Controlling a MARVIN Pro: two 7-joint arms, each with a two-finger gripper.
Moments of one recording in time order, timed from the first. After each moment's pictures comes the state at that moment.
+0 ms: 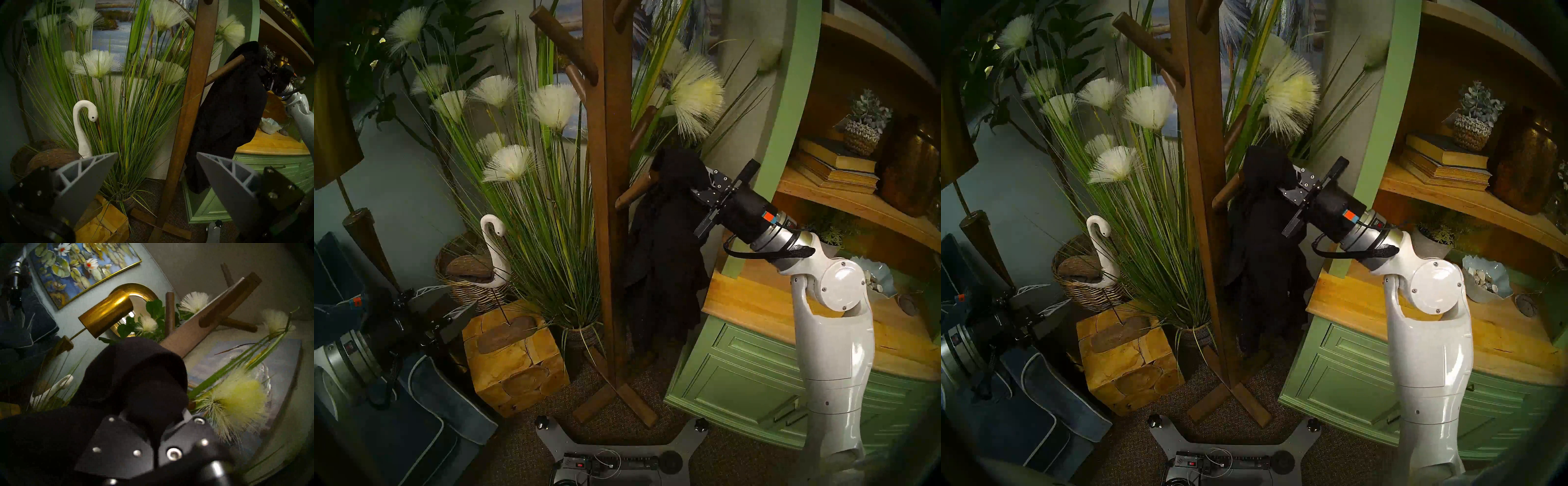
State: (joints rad) left arm 2.17 -1.53 -2.62 -2.34 -0.40 0.58 -1.25; right arm -1.51 -1.31 1.76 -2.04 0.03 -0.43 0.93
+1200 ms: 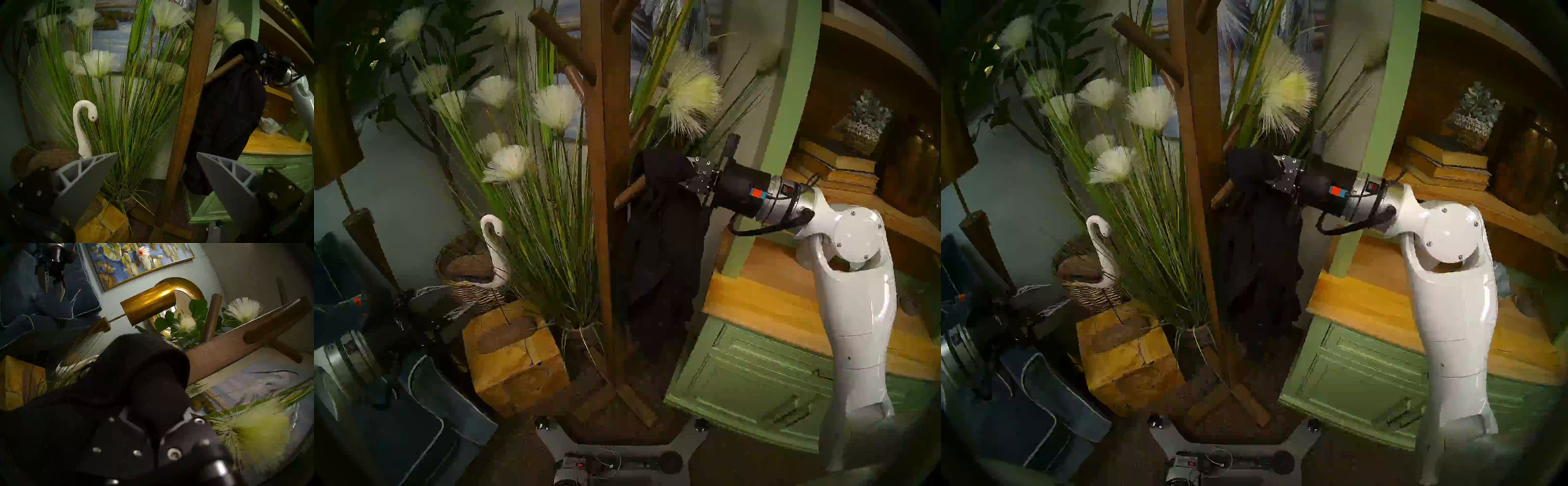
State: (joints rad) left arm 2.17 -1.53 -2.62 -2.33 -0.40 0.58 -1.25; right arm -1.28 -1.13 1.66 -2.02 -0.03 -0.34 1.02
